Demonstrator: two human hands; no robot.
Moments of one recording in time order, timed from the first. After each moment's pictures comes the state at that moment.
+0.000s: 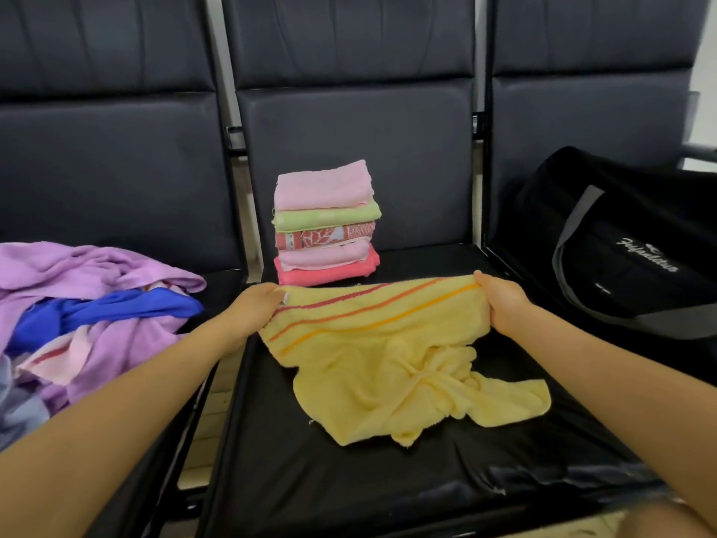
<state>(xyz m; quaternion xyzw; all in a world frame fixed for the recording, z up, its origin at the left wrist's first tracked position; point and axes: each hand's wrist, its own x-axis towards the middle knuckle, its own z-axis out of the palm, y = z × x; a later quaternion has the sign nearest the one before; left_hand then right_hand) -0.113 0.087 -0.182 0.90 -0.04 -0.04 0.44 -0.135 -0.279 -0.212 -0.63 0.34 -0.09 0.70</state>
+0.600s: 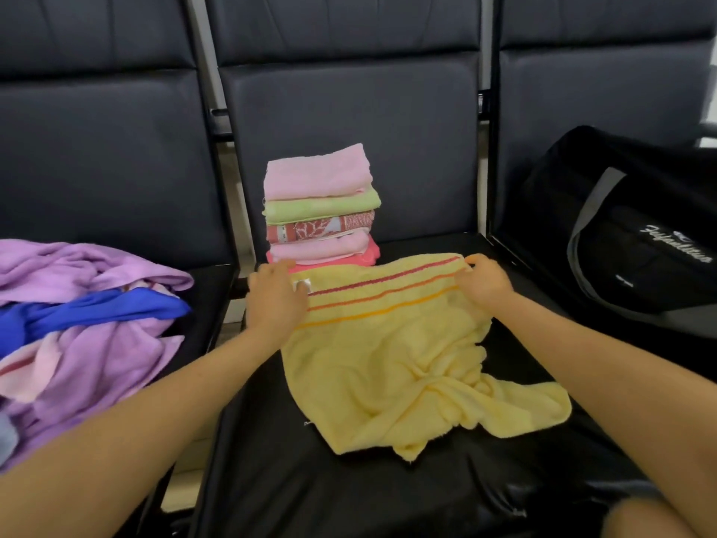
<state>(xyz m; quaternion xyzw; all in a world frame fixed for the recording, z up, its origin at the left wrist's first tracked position) -0.099 0.046 -0.205 0.95 -0.04 0.17 0.26 -0.103 -0.268 -0.216 -0.92 0.21 -0.10 0.32</state>
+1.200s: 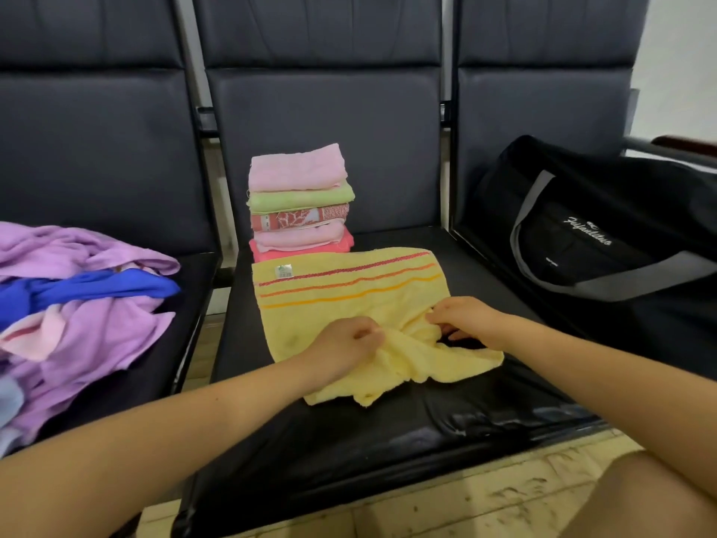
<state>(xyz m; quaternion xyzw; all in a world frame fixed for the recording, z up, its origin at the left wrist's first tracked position) -0.233 -0.021 -0.203 0.87 -0.22 -0.14 0.41 -0.226 -0.255 -0.210 -0.85 0.18 0.11 0.48</state>
